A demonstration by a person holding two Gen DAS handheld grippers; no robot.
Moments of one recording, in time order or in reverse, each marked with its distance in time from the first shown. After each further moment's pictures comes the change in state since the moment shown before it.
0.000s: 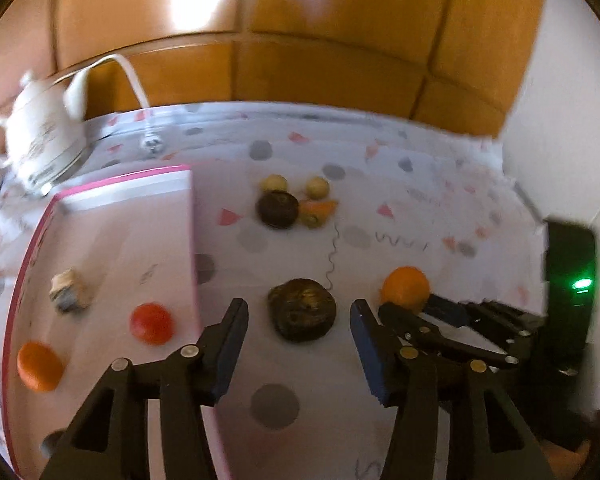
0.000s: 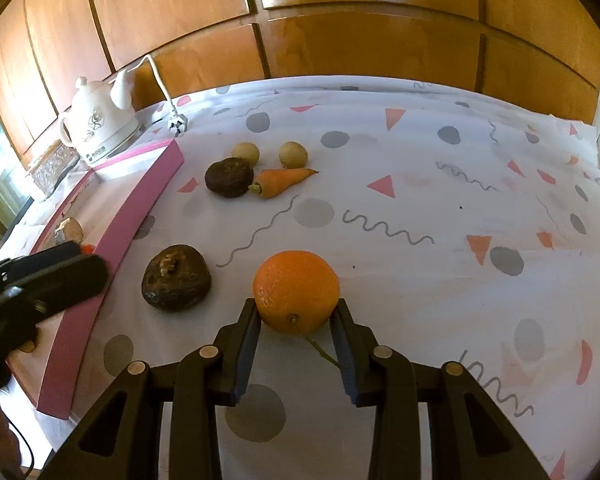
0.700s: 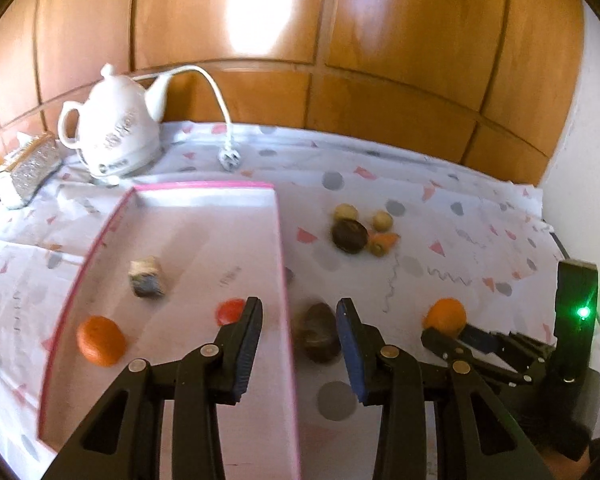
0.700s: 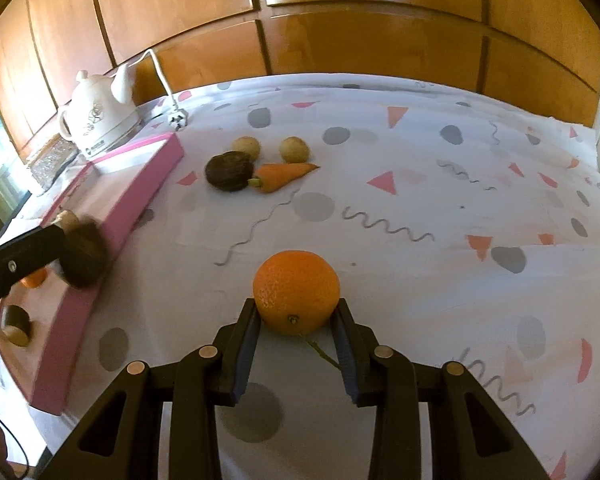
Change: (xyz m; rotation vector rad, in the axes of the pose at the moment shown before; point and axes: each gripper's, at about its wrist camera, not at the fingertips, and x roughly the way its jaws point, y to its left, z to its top) left arm -0.043 0.044 -0.014 -0.158 -0.143 0.141; right arm 0.000 0.007 -0.003 -0.019 0.003 -0.004
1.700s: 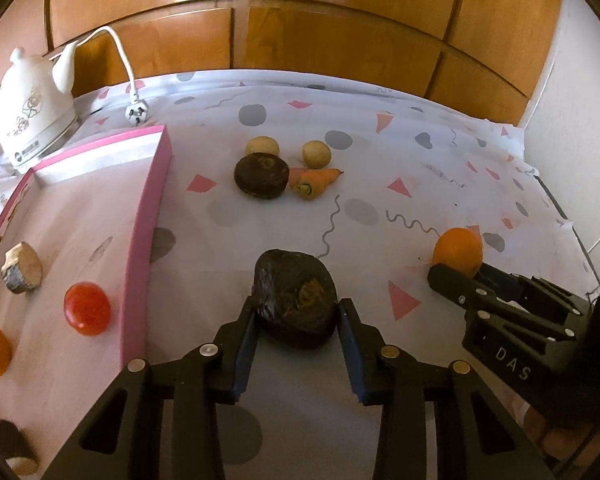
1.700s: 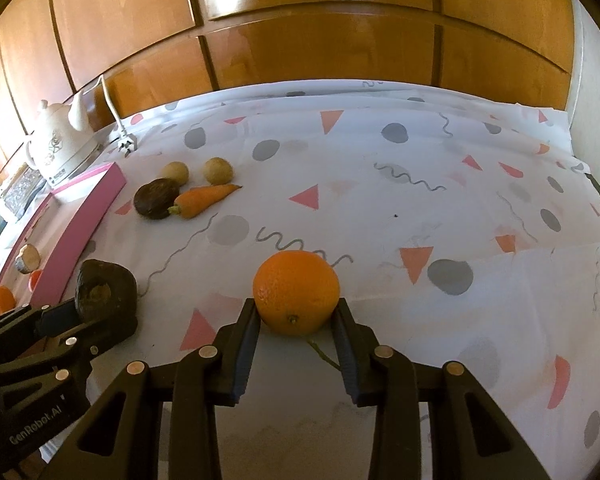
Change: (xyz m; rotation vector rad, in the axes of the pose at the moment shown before) left arm 0.081 -0.065 -0.019 0.106 0.168 -0.111; right arm 0.004 -0.049 0.006 0.071 -0.035 -0.081
